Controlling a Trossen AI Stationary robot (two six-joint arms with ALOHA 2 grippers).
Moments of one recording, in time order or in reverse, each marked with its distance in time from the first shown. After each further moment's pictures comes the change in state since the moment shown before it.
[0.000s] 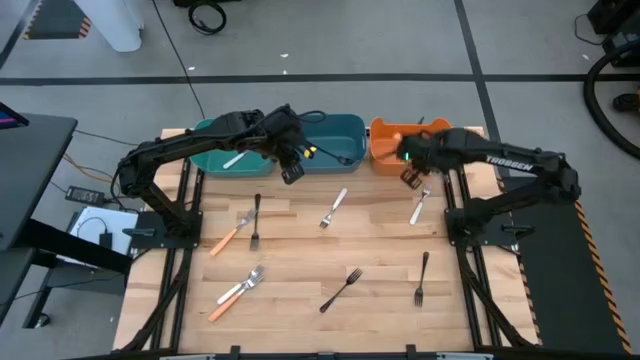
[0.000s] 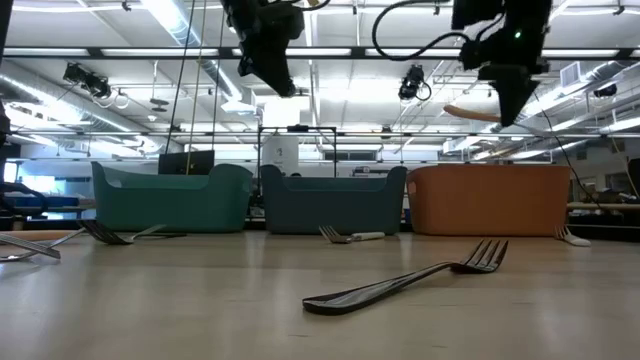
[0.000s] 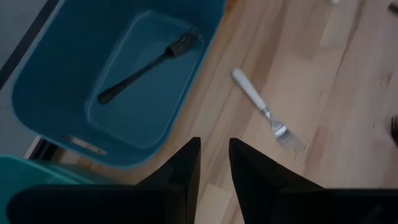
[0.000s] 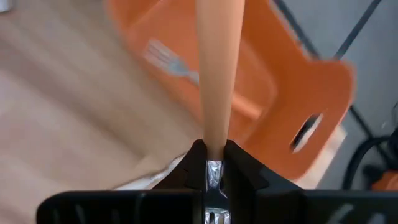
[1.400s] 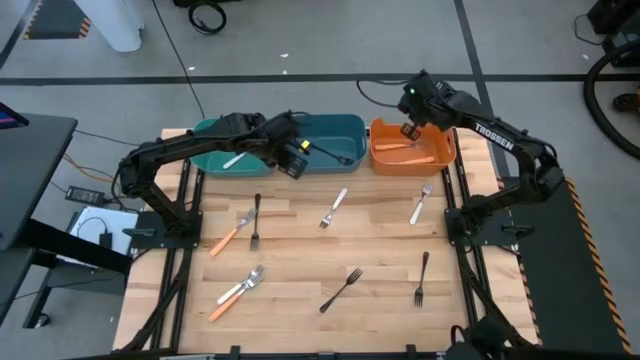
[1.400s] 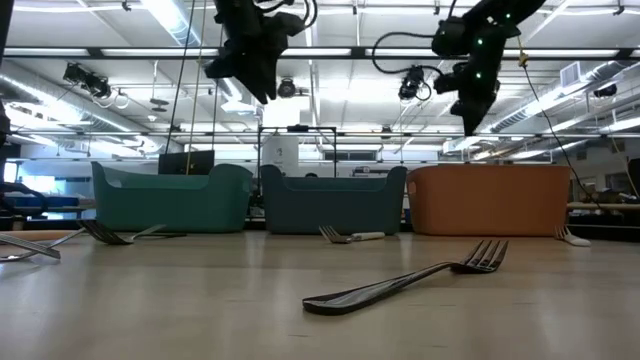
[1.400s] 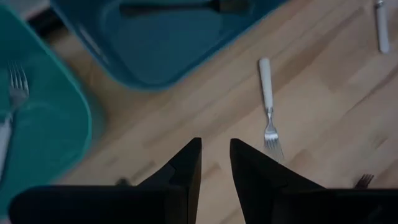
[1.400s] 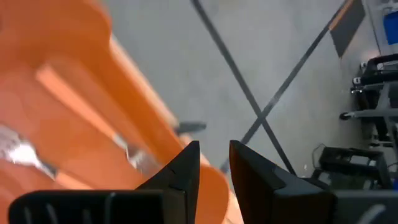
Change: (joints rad) left arm -0.010 0.005 0.000 -0.140 -0.044 -0.542; right arm -0.501 0.164 0.111 0.473 -0.003 -0.743
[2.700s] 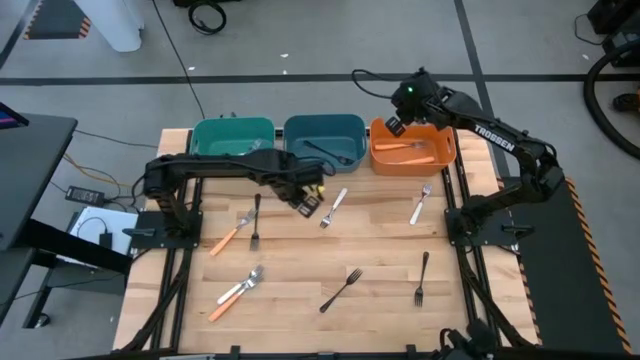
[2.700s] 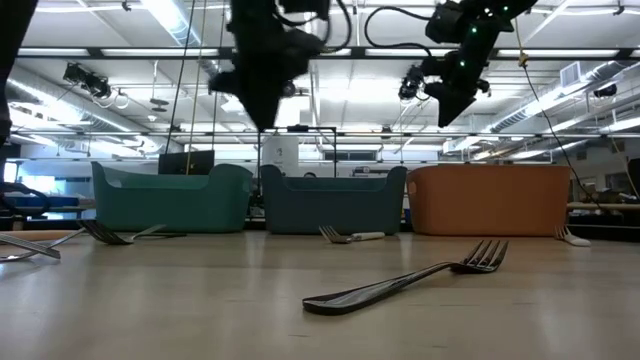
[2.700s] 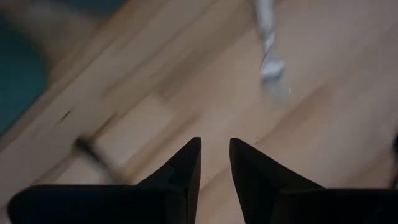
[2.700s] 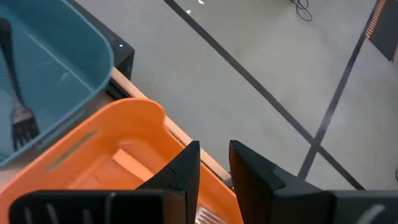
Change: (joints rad) left arm -0.216 0.185 0.000 -0.040 -0.019 -0.106; right arm 0.059 0.000 0.028 0.101 -0.148 0.217
